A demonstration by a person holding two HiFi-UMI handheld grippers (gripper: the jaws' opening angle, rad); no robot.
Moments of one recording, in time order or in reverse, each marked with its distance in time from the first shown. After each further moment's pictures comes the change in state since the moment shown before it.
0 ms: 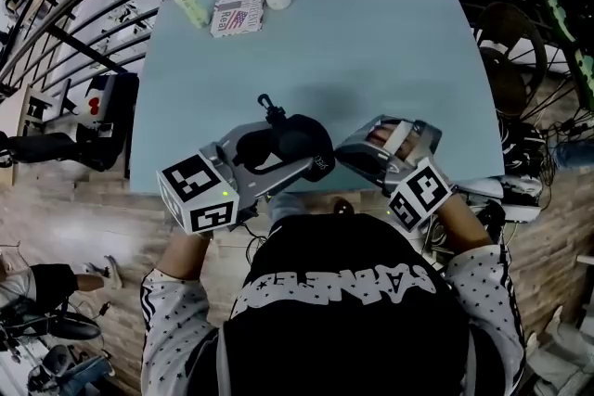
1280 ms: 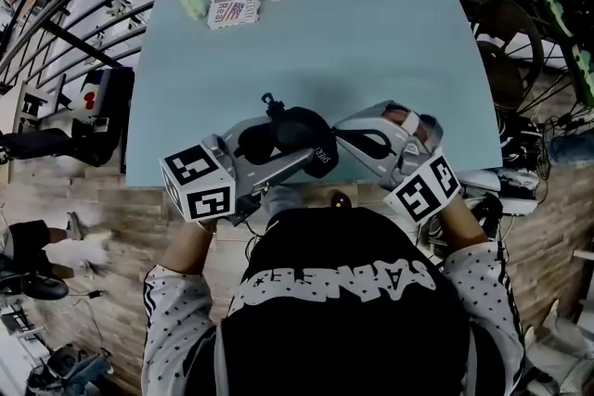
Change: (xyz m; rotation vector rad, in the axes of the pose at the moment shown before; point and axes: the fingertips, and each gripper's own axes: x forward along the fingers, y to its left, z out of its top) left arm 0.009 -0.006 -0.020 -0.121 -0.053 -0.044; right arm -0.031 -0.040 0.011 0.281 -0.138 -0.256
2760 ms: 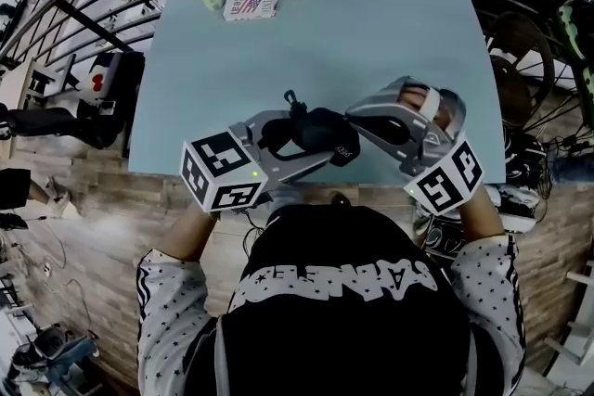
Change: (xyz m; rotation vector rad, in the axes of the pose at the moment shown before) left arm 0.014 0.004 -0.014 0.141 0.165 0.024; right arm 0.002 -0.033 0.014 -0.280 -0.047 0.075
